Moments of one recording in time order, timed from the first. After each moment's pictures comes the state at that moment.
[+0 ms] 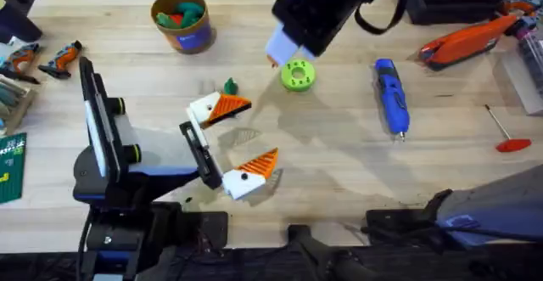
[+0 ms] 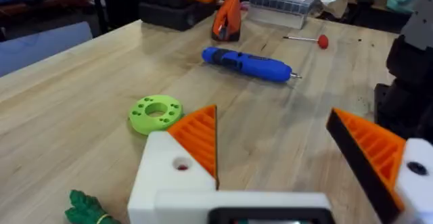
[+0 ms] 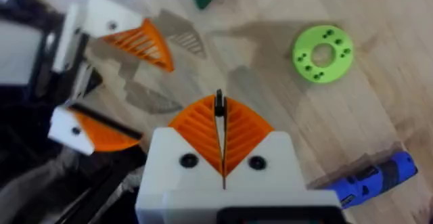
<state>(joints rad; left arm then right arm) -0.03 0.01 0.01 -0.11 1.05 0.03 0.74 1.72 1.96 -1.45 -0.17 -0.17</state>
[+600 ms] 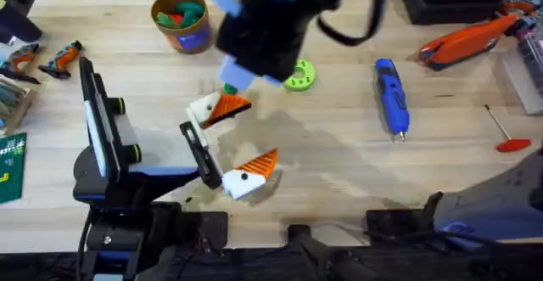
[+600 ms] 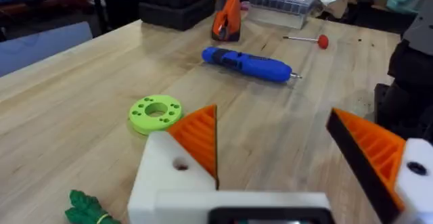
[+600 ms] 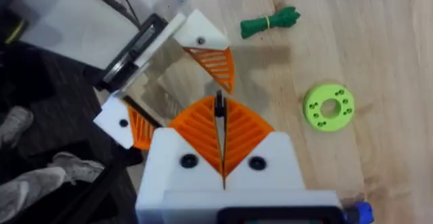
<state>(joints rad) -0.03 0.01 0.01 -0.11 1.05 0.04 0.96 1.80 2.17 -1.51 -0.11 -0.27</state>
